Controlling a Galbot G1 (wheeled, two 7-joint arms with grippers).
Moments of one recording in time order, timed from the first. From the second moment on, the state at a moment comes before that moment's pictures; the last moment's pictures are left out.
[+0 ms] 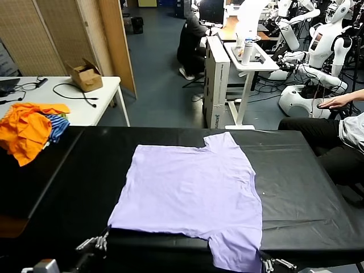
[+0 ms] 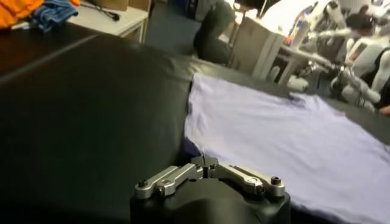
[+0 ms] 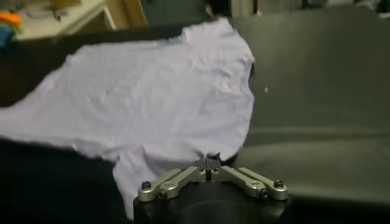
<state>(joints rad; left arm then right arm) 1.83 -1.35 -0.73 -2.29 -0.66 0.38 -0.01 -1.78 1.06 0.75 2.33 0.70 -0.48 0.07</state>
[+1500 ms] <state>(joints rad) 1.44 -1.22 -0.58 -2.00 -0.49 0.39 -0.05 -1.50 1.00 0.59 2.12 0.57 -0.52 0.03</state>
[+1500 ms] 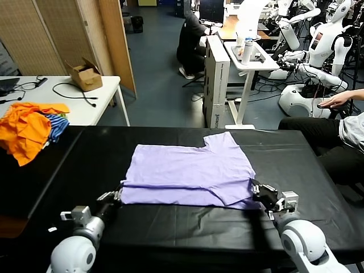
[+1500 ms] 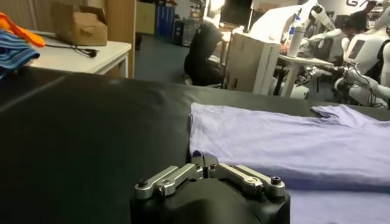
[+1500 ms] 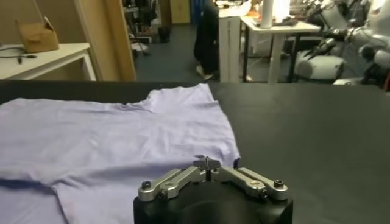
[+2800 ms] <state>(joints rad) 1.58 -1.25 -0.60 -2.05 -0.47 0.40 -0.05 -1.71 1.02 0.62 2.20 0.49 -0.48 0.02</state>
